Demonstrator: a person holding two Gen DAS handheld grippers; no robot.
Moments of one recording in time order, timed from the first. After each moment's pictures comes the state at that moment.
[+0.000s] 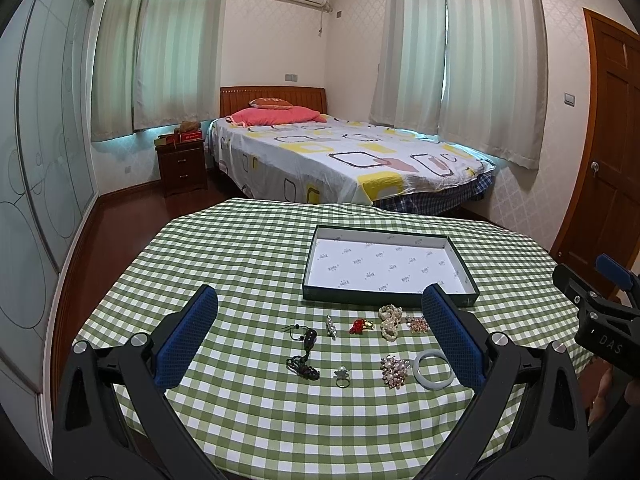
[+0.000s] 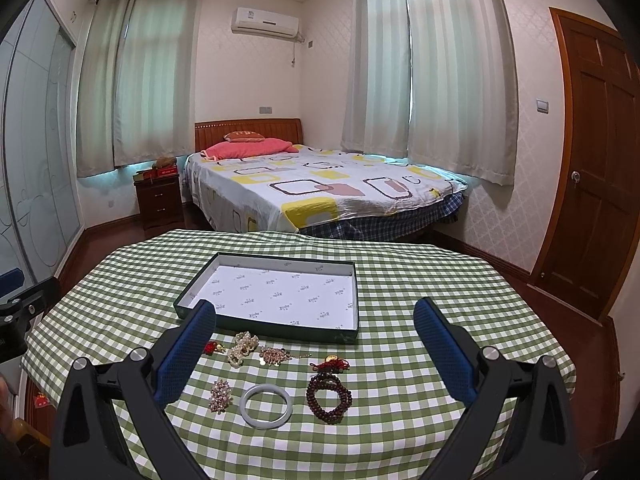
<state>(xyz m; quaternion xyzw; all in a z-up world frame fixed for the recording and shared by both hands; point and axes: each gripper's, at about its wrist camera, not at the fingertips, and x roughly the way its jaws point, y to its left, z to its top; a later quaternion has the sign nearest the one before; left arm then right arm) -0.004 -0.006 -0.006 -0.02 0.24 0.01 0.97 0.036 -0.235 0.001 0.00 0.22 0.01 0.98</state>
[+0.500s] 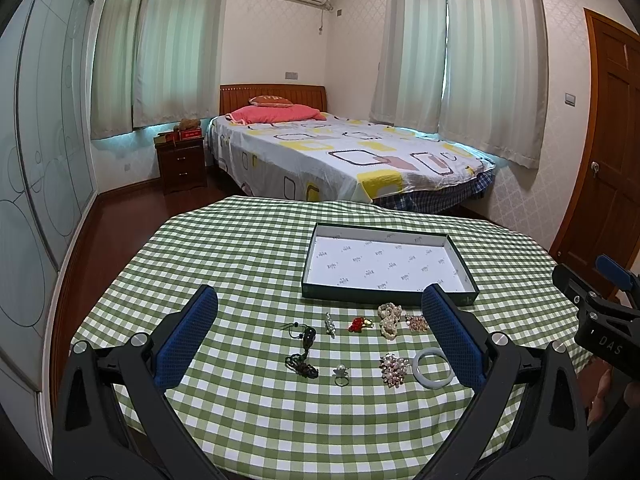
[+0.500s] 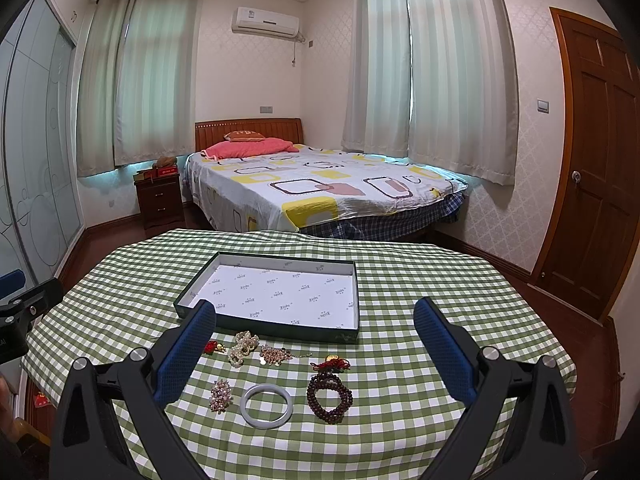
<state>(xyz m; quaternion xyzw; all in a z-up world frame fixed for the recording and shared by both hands) -0.004 -0.005 -0.009 -0.03 0.24 0.01 0.97 0.036 -0.235 0.000 0.00 0.22 0.01 0.98</state>
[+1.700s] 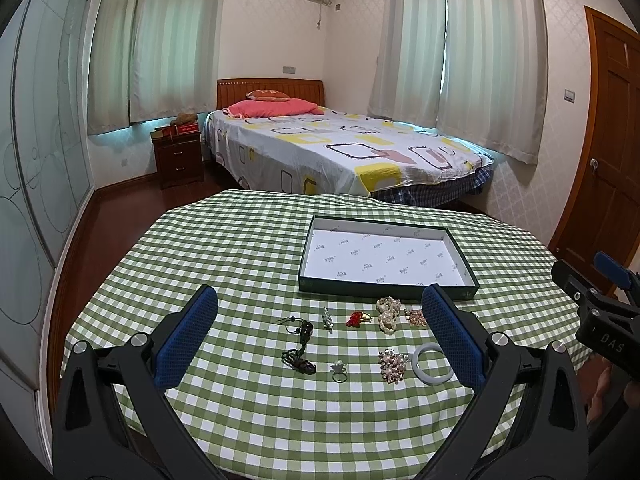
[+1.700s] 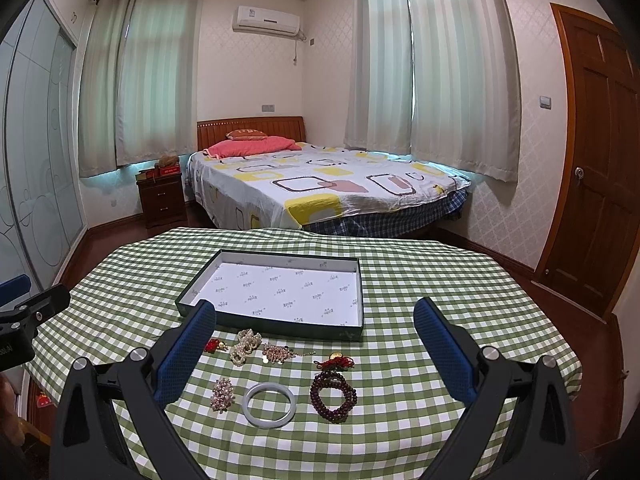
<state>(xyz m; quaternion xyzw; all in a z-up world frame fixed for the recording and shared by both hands) 0.003 -0.003 -0.016 -0.03 0.25 0.01 0.97 0.036 -0.231 -0.002 0.00 0.22 0.02 0.98</state>
